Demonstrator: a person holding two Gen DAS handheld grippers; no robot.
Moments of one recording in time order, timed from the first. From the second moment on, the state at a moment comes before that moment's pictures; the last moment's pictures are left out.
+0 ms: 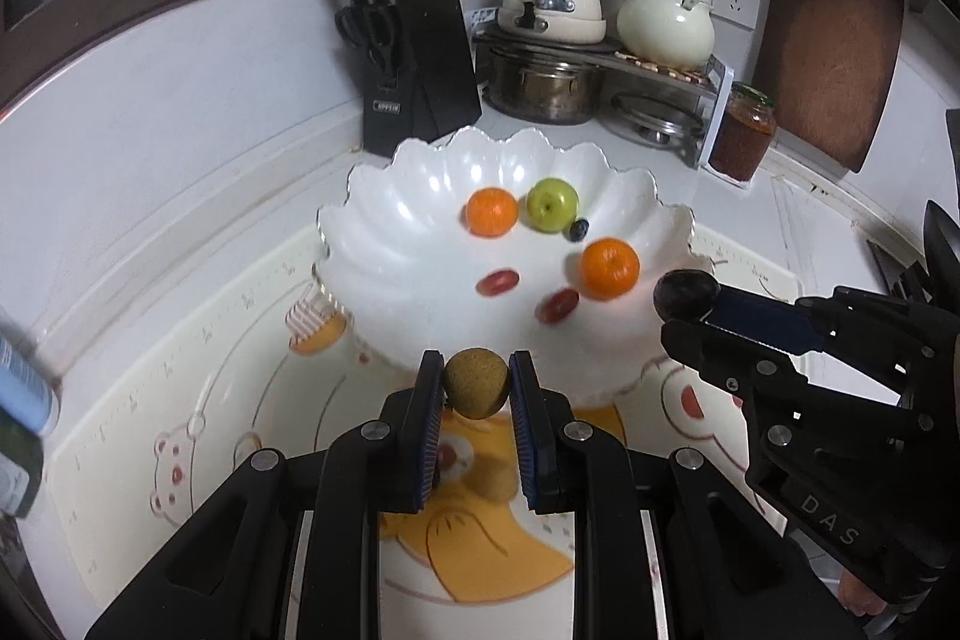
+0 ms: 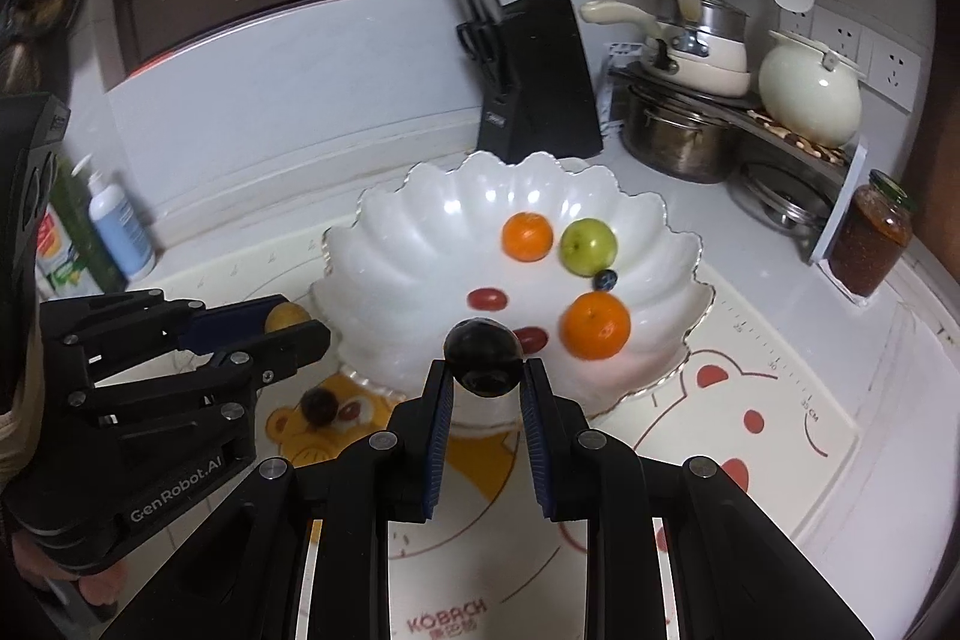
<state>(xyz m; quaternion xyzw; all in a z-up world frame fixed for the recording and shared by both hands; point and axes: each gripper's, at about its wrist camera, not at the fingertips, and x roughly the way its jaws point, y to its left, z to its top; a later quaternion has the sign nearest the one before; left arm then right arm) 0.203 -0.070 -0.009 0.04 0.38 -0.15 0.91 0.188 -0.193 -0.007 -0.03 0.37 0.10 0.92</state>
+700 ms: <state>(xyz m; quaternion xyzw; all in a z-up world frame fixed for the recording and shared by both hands) 0.263 -0.078 -0.043 0.06 0.41 -0.15 0.90 0.237 -0.201 -0.038 -0.02 0.41 0.07 0.91</state>
